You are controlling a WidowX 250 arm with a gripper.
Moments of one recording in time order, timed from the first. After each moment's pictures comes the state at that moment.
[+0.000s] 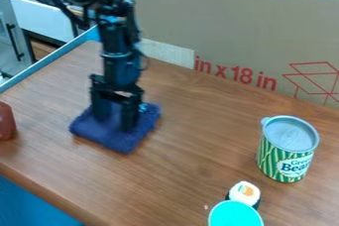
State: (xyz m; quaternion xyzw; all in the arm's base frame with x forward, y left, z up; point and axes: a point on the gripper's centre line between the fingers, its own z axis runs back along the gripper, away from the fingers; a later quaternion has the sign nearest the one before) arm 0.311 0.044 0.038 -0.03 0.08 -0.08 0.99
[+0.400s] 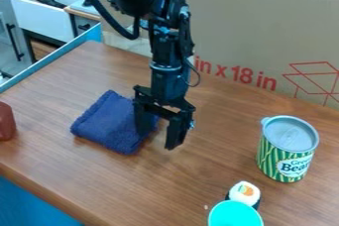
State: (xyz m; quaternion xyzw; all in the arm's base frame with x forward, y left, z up) arm 0.313 -0.017 0.036 -0.02 0.09 -0.09 0.99
